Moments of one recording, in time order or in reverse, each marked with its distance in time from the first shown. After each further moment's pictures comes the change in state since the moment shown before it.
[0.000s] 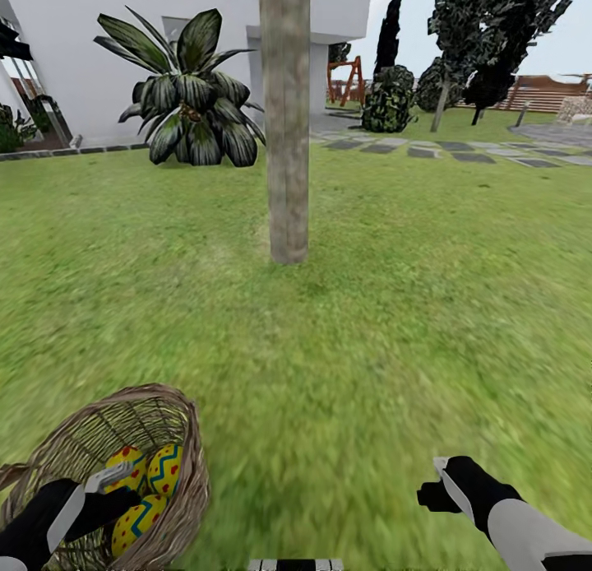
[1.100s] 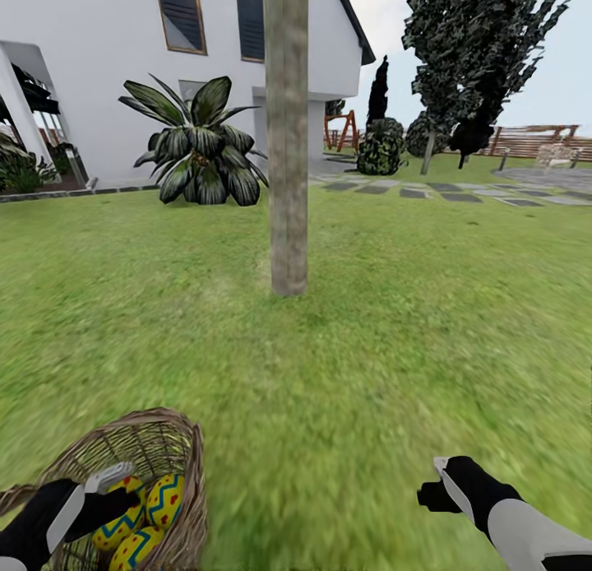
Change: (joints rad) left arm 0.000 0.001 0.000 0.001 0.000 0.001 0.001; right arm 0.000 0.000 0.000 0.000 0.000 0.000 0.000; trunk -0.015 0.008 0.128
